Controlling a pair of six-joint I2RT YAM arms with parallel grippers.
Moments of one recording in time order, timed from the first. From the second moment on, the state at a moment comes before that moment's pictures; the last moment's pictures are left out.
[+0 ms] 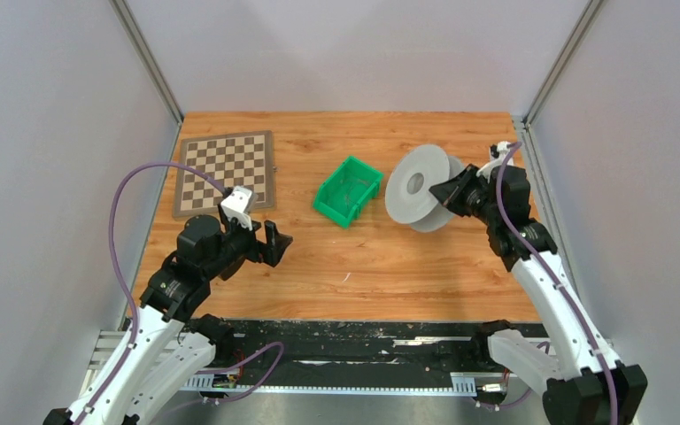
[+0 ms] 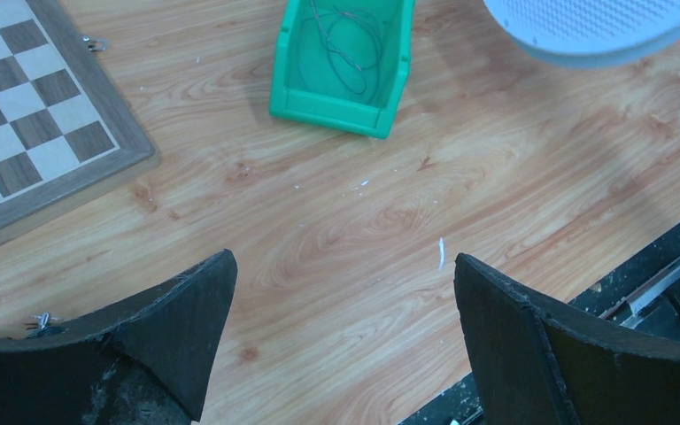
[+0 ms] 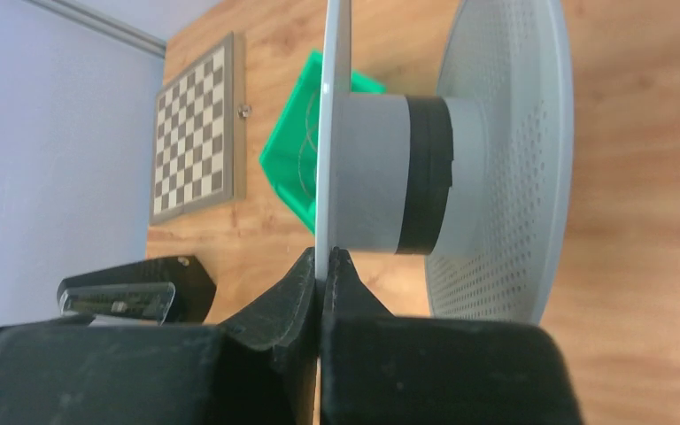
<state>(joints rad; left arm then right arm) -0.47 0.58 0.71 -0.48 0.12 -0.18 0.17 1.00 0.91 -0.28 -0.22 0.67</state>
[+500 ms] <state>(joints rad) -0.75 0.67 0.80 -0.53 -0.04 -0.18 0.38 0.70 0.70 -0.49 -0.19 1.14</state>
